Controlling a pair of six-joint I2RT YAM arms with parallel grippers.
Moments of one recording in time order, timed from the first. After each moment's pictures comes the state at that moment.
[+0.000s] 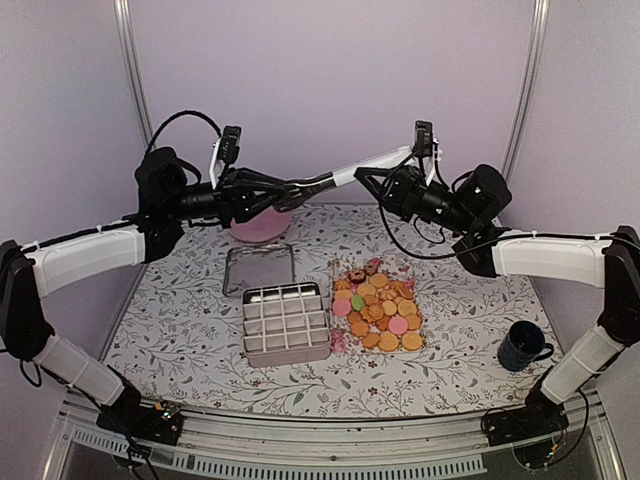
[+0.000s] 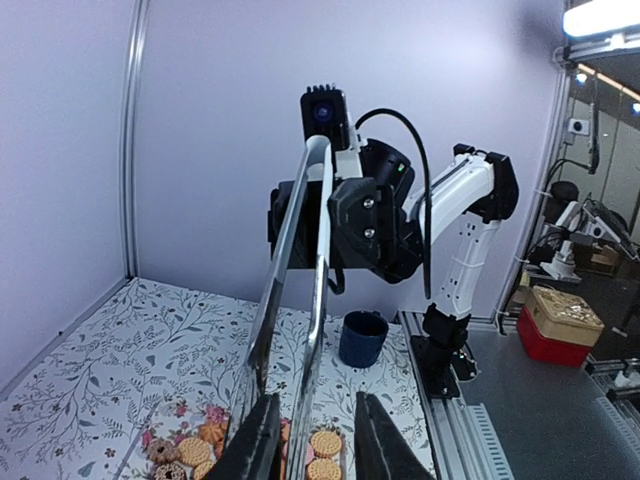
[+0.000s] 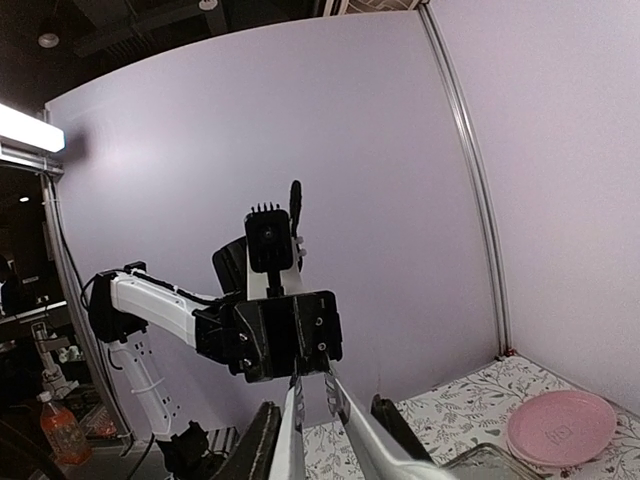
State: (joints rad) left arm -0.50 1.43 1.03 0.63 0.98 -0.33; right arm 0.66 1.57 1.02 1.05 -0.64 0.56
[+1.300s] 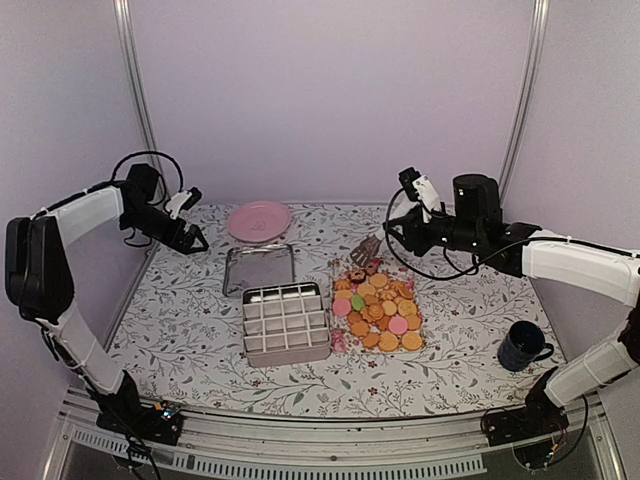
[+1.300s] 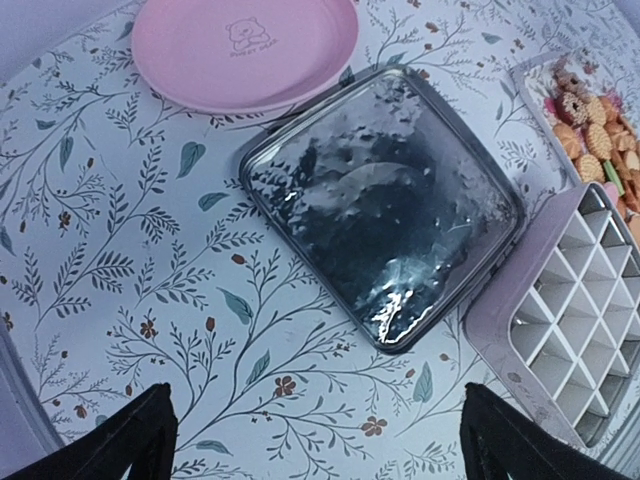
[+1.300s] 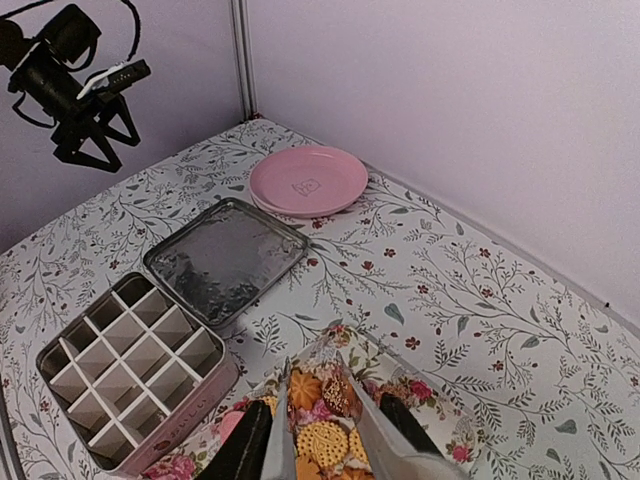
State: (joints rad) left arm -0.01 1.67 1.34 -0.75 0.41 0.41; right arm 0.63 1.38 0.99 0.07 -0.17 -0.05
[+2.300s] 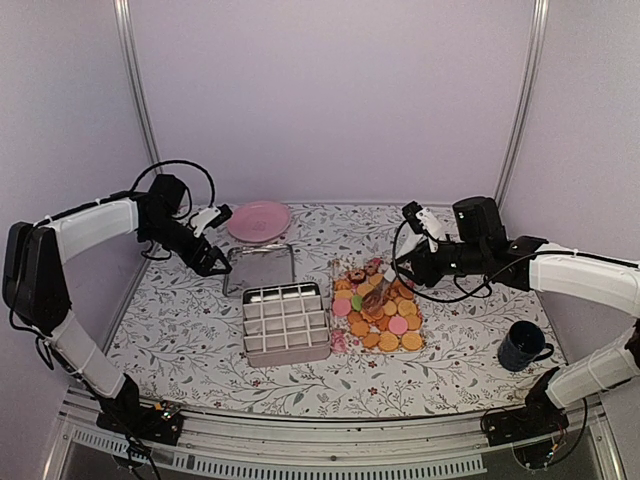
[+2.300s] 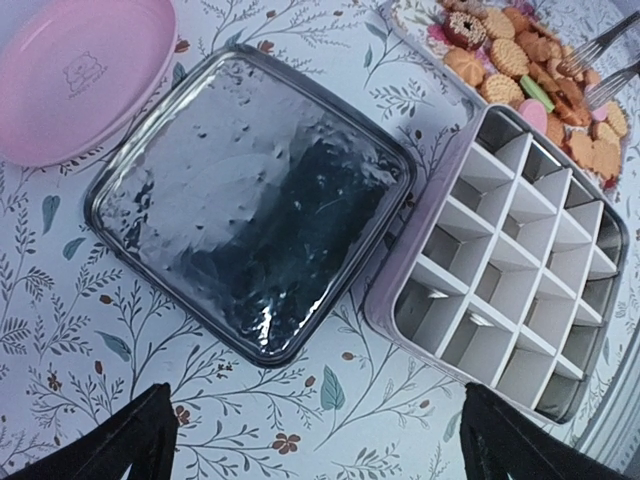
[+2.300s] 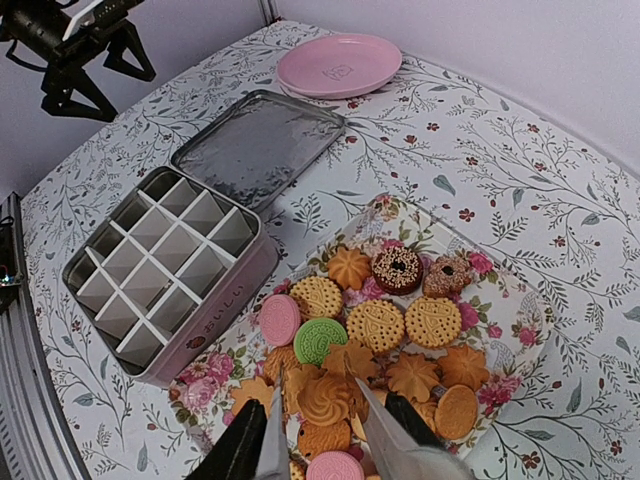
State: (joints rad) left arm -0.20 1.59 1.21 -0.72 0.43 0.48; right arm 0.63 1.31 0.88 -0.13 -0.24 0.02
